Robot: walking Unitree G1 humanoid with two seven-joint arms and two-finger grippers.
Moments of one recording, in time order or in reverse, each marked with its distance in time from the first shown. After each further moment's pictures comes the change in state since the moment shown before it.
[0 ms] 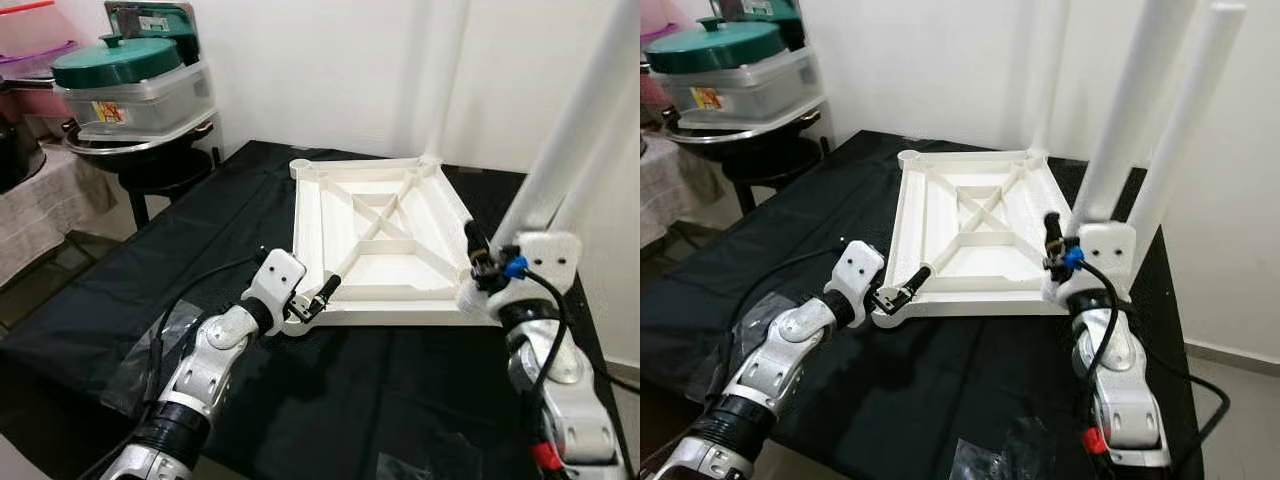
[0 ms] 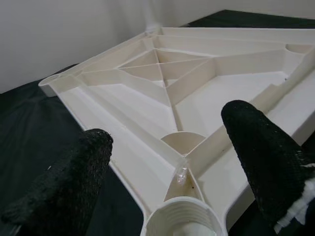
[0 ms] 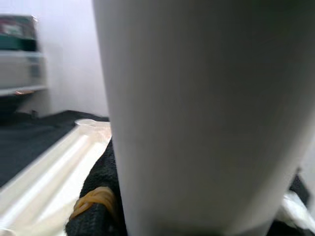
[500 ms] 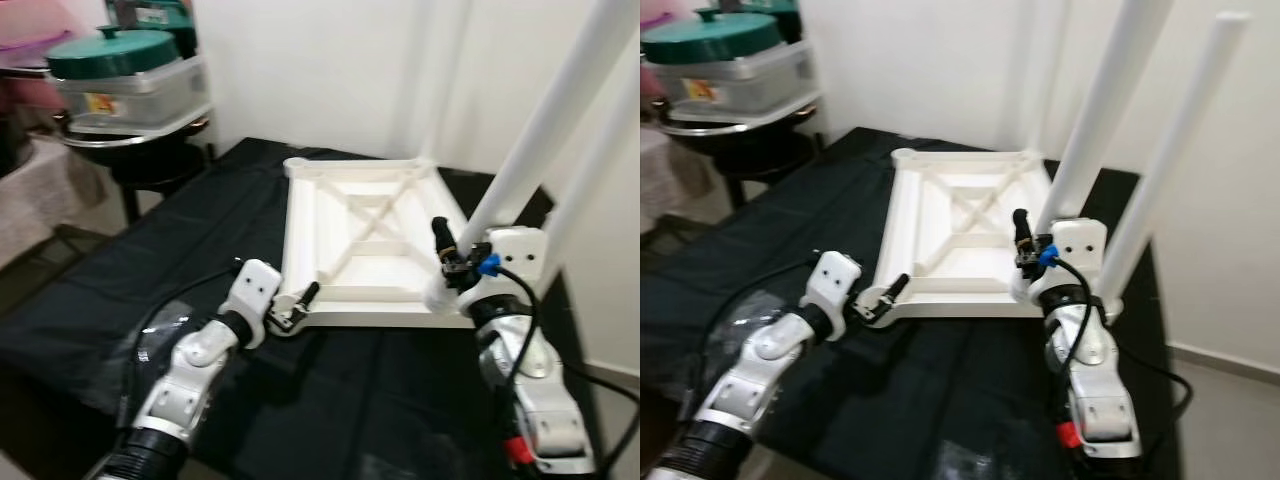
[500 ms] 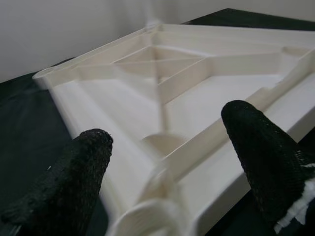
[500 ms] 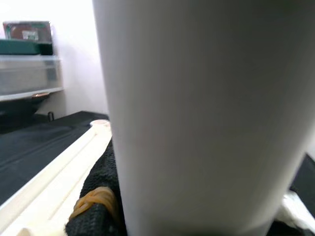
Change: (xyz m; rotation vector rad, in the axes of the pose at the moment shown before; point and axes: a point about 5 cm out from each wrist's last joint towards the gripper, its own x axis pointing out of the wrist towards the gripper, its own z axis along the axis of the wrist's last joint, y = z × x) left arm -0.017 0.005 -0.008 -0.030 0.040 0.047; right arm 0.006 0.014 -0.004 0.063 0.016 0.060
